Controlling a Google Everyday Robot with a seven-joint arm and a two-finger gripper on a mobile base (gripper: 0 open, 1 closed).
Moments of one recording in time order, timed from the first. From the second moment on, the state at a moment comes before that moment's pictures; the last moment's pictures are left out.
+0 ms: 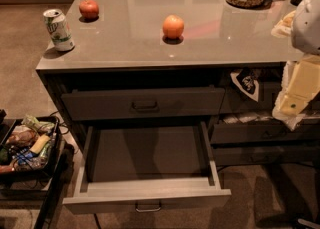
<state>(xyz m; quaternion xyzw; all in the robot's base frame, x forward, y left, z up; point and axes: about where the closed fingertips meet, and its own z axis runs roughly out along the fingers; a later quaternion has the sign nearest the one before) 0.439 -0.216 0.977 -0.60 0.78 -0.04 0.16</state>
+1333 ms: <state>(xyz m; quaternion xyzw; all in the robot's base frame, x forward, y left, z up) 0.409 -0.224 0.917 -0.65 0.70 0.07 0.30</state>
